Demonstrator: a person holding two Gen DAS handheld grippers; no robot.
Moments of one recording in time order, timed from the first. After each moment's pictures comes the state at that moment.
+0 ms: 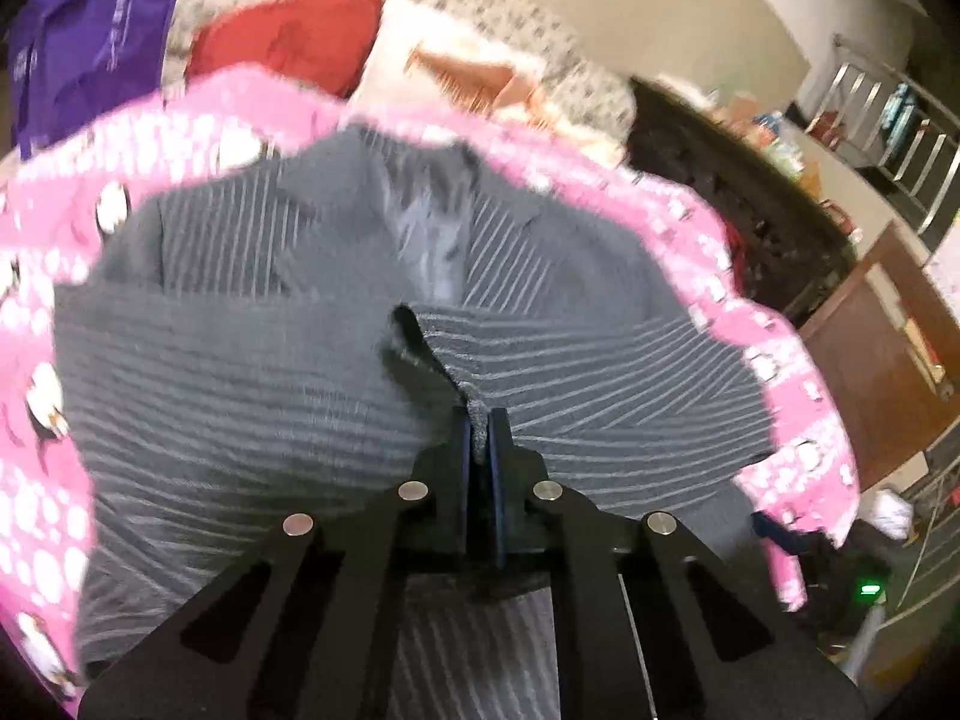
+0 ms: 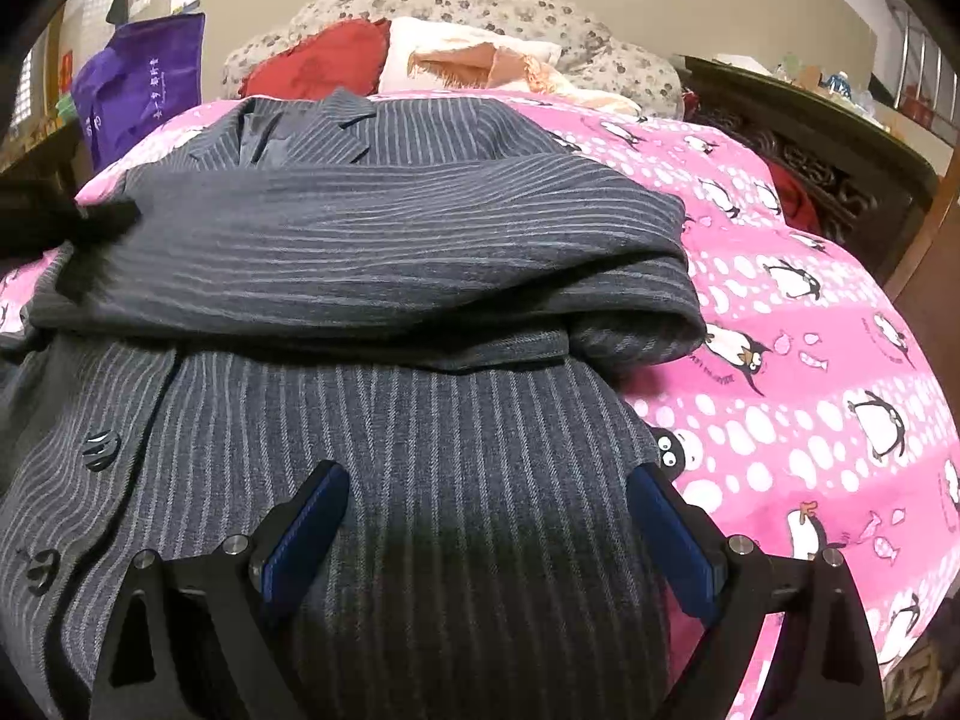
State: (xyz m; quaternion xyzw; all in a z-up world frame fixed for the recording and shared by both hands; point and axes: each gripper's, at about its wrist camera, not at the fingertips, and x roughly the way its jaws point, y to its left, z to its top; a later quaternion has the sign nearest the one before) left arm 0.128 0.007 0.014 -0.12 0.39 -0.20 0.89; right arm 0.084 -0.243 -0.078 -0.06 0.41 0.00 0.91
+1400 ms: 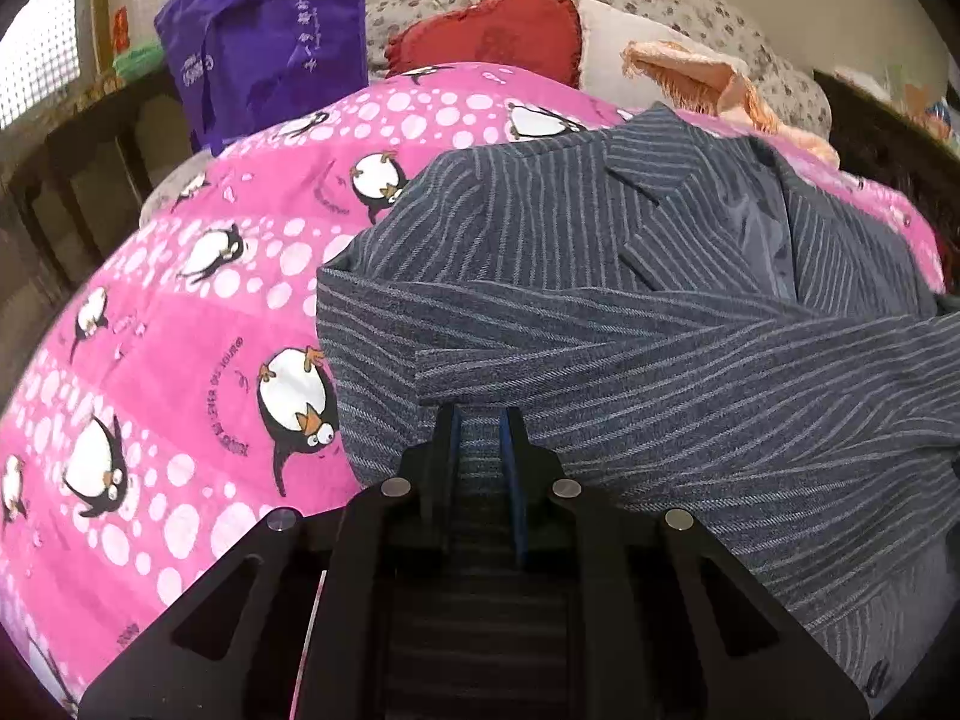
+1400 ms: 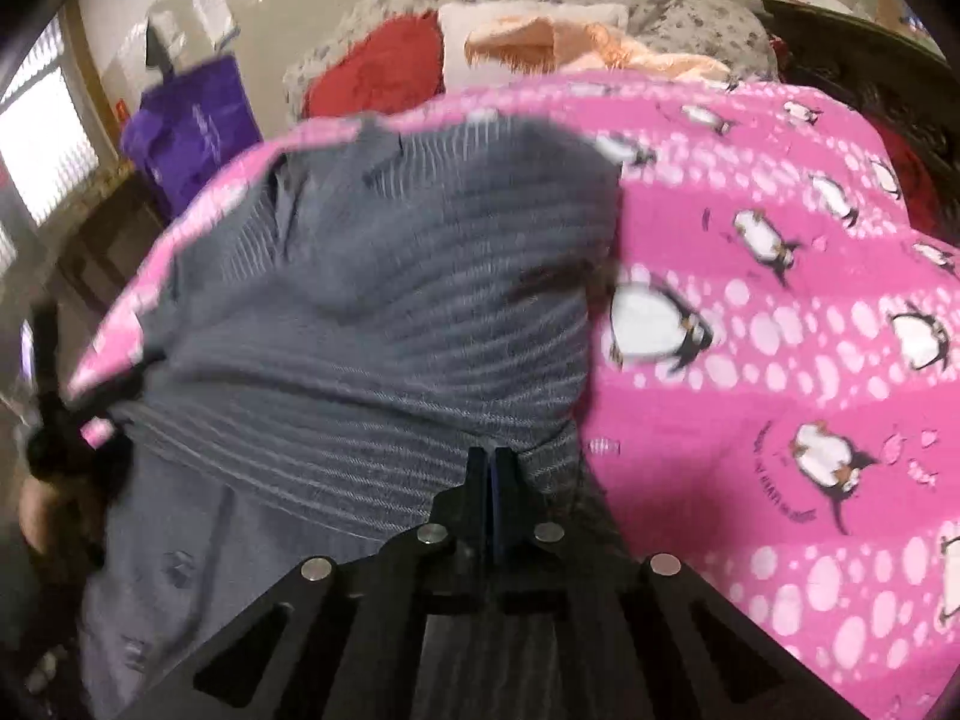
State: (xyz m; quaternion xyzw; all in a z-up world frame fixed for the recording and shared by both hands) left arm 0.150 0.092 -0.046 -0.04 0.40 0.06 0.91; right arm 0.160 -0.289 -0.043 0.05 0.44 0.15 0.88
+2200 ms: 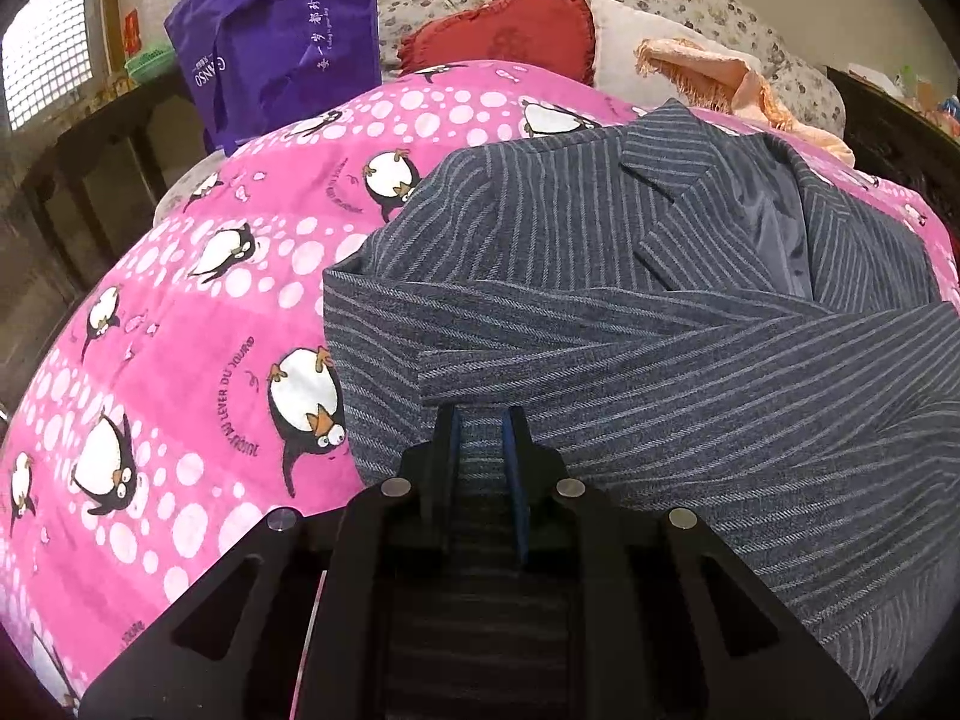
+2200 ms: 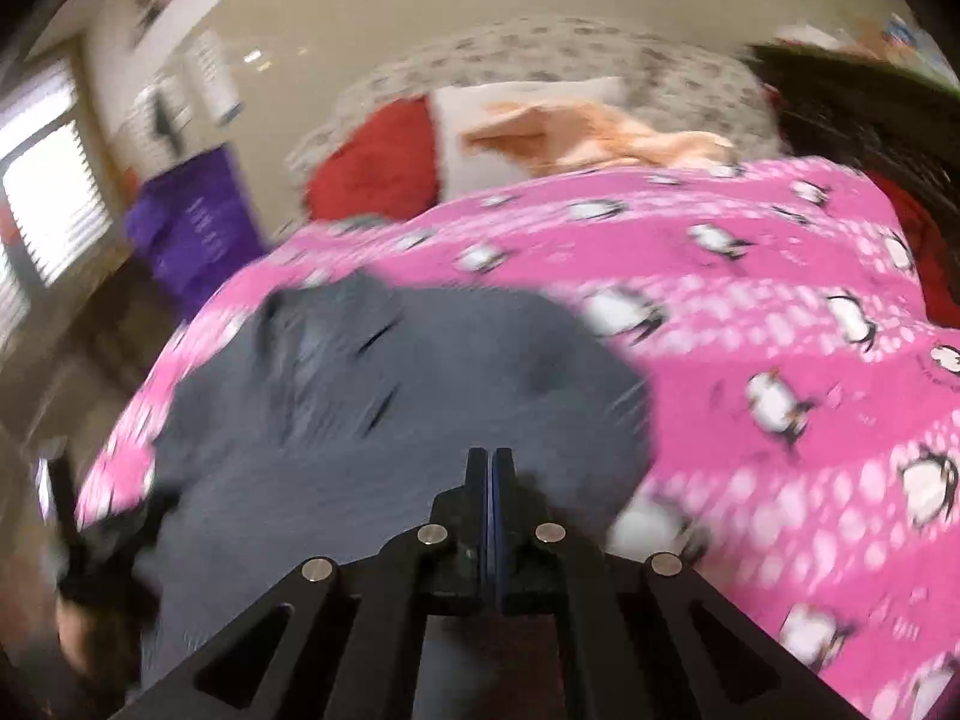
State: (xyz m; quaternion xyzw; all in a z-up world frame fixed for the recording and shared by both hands) left arm 0.154 0.083 -0.051 -0.02 0.40 0.08 0.91; right arm 0.212 -0.277 -0.016 0.06 0.38 0.16 0.91
